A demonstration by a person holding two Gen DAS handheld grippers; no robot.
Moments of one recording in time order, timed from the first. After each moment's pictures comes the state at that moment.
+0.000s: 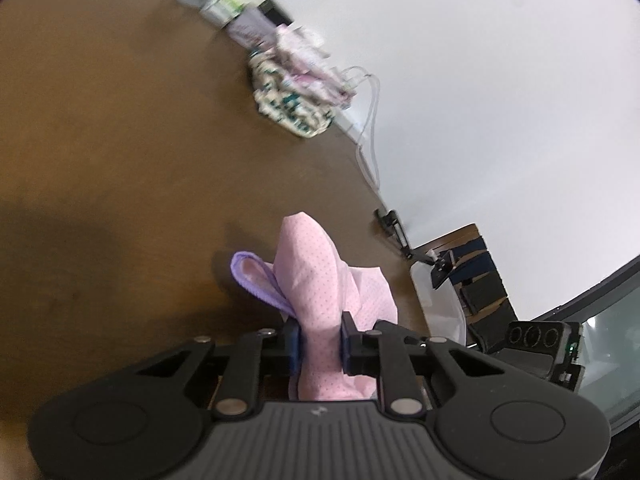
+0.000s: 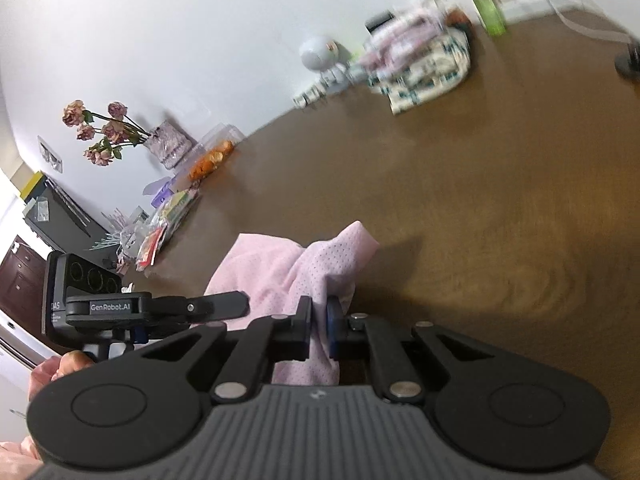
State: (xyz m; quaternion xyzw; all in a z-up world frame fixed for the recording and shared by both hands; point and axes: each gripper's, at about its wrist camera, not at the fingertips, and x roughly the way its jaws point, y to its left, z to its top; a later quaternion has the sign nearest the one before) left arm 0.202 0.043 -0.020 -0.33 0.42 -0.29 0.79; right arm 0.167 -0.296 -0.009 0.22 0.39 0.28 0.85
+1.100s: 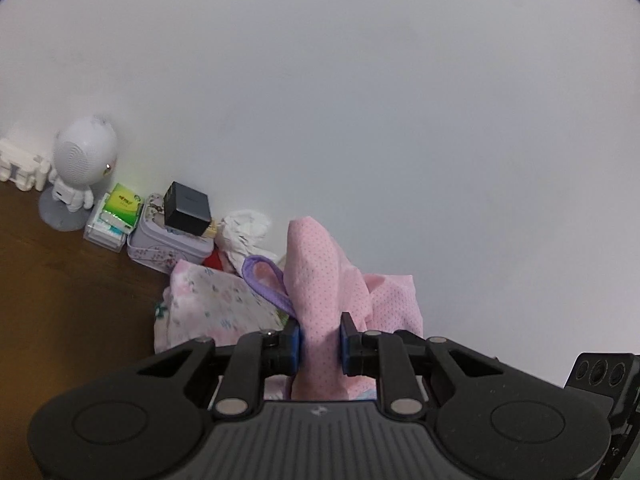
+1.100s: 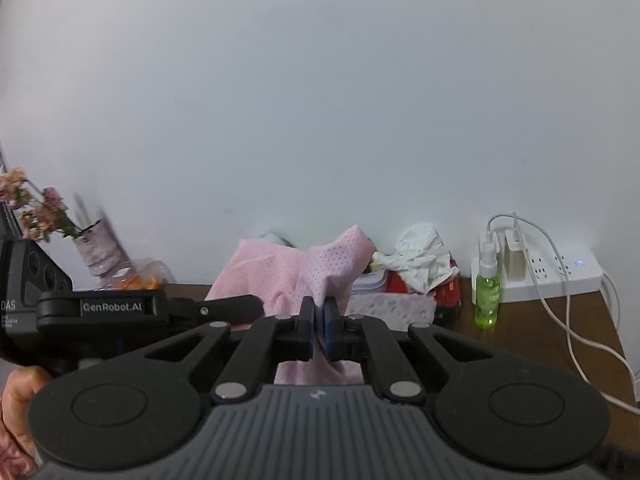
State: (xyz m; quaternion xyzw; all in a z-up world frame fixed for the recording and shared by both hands) left arm 0.484 -0.049 0.112 -0.30 0.32 -0.24 0.87; right arm 0.437 -0.302 0.151 0.12 0.27 0.20 0.93
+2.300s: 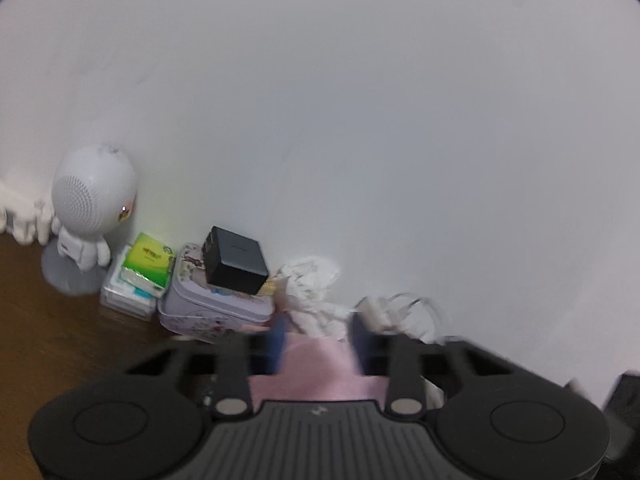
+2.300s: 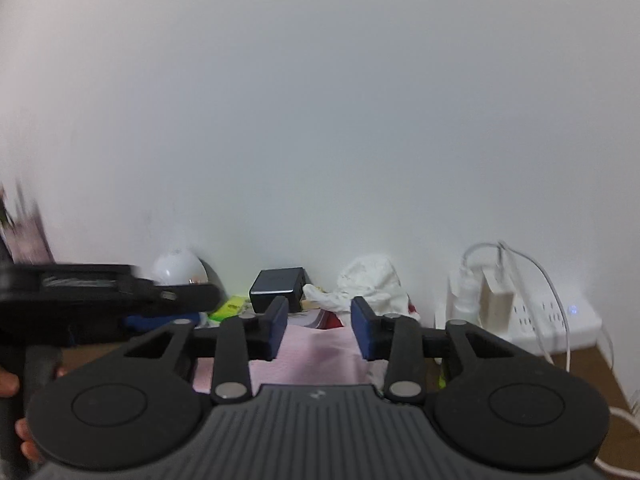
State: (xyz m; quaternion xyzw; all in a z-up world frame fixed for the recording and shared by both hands) left arm 0.541 -0.076 0.043 -0.23 0.26 -0.17 0.92; right arm 0.499 -0.273 0.059 0.04 0.18 0.13 0.97
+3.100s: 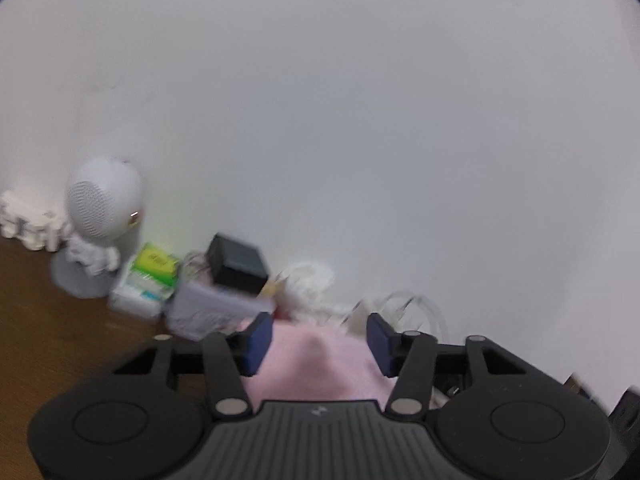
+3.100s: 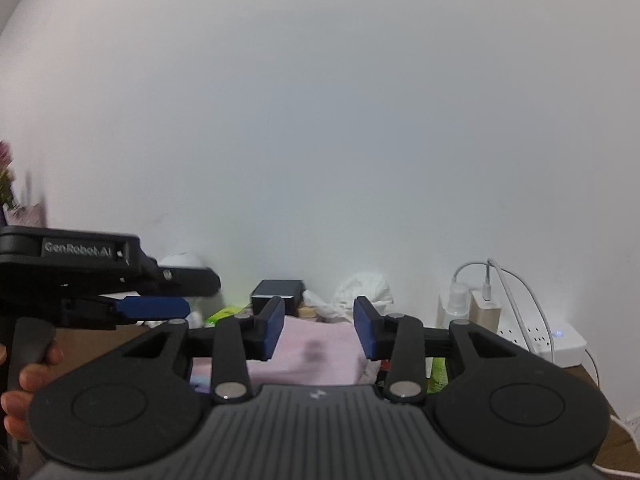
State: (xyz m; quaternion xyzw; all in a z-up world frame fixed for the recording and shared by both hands) left arm 0.501 -0.062 0.033 -0.23 0.22 -0.19 0.93; right arm 0.456 -0.280 0.030 0.01 0.10 0.13 0.99
